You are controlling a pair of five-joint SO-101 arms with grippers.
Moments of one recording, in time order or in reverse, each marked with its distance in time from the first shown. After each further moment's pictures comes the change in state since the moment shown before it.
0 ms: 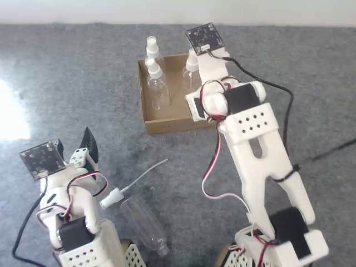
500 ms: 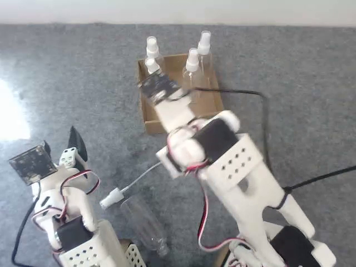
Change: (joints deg) left arm -5.7 0.0 2.1 -5.4 0.0; right arm -21.5 -8.6 0.0 20.7 -5.3
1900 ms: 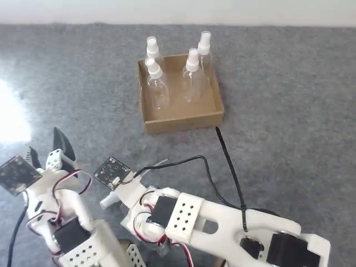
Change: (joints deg) left arm -6.3 0.0 0.0 -2.0 6.2; right arm -26.9 0.0 45.5 -48.2 -14.0
